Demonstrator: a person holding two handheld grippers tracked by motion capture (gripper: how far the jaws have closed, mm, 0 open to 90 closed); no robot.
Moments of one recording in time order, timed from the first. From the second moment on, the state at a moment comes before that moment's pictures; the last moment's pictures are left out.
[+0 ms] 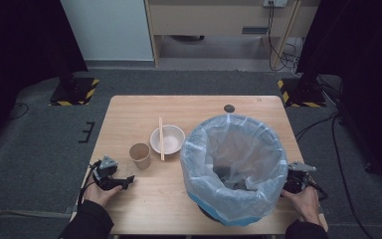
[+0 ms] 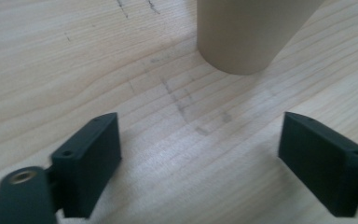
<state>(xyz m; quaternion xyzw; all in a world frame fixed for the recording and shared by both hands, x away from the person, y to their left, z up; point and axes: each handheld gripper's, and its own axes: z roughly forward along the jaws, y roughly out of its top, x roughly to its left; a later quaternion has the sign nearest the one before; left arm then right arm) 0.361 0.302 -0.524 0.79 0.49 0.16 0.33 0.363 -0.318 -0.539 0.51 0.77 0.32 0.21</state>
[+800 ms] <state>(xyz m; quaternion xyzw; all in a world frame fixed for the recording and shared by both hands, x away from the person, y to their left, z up) 0.351 0.301 -0.434 0.69 0.46 0.29 0.48 0.364 -0.316 -0.539 0.52 0.77 0.32 0.21</state>
